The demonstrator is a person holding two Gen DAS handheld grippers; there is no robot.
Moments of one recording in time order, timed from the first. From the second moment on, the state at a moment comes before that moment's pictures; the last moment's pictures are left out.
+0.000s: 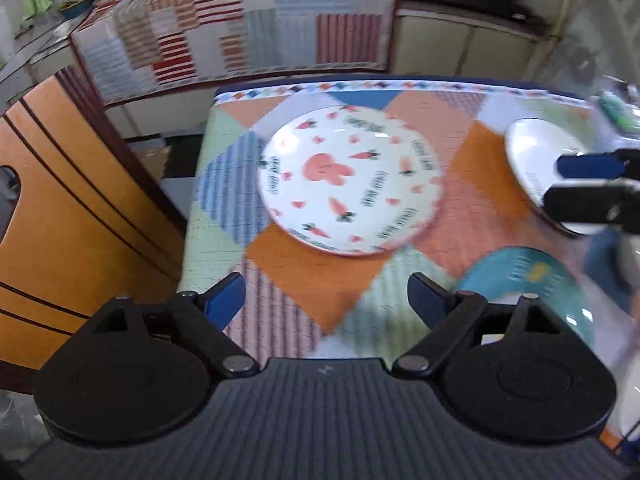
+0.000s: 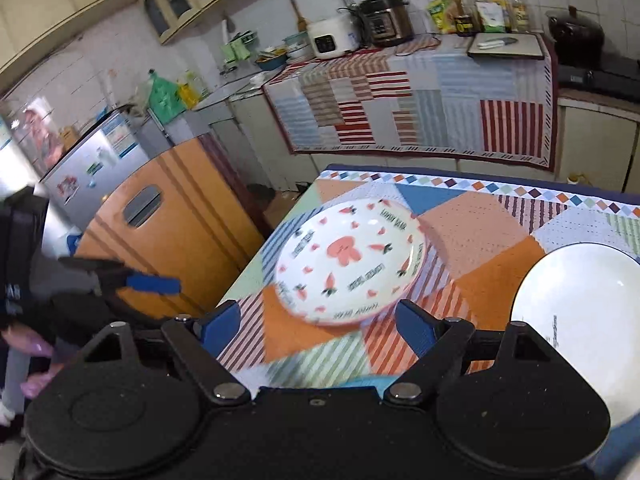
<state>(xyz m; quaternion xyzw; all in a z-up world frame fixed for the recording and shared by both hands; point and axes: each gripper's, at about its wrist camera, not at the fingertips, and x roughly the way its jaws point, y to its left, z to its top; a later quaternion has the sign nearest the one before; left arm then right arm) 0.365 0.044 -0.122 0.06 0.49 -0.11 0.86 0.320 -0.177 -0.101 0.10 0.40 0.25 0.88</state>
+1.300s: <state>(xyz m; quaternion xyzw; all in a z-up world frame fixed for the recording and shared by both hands) 0.486 0.095 -0.233 -0.15 0.54 -0.09 0.82 0.438 -0.194 -0.260 0.32 0.47 0.16 0.81</state>
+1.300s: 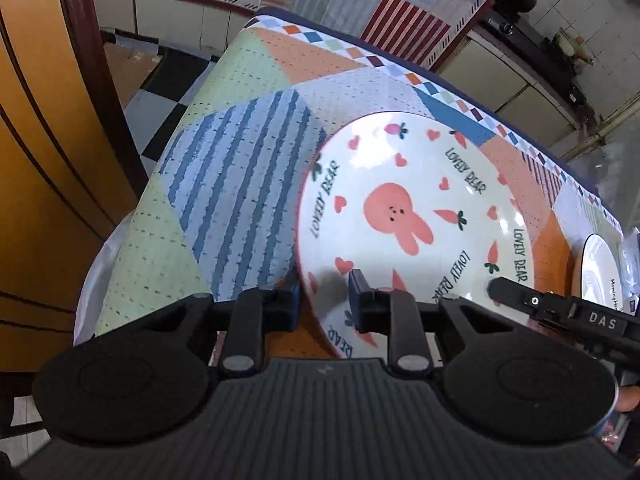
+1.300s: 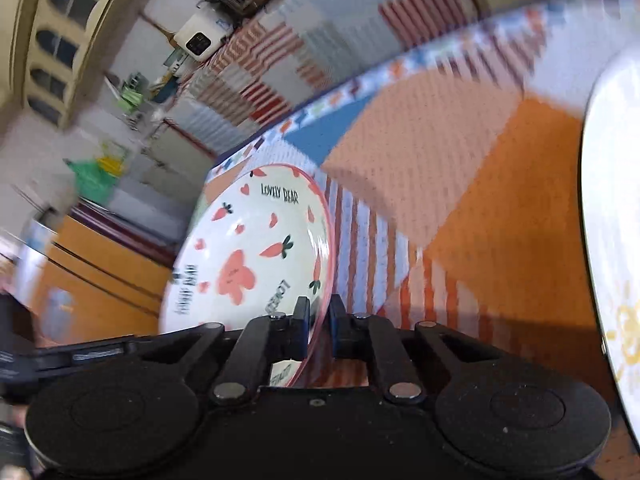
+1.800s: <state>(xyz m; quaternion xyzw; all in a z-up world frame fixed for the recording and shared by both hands) 0.442 0.063 -0.207 -0.06 0.51 -0.12 0.85 0.421 -0.187 -0.234 0.21 0.48 0.19 0.83</state>
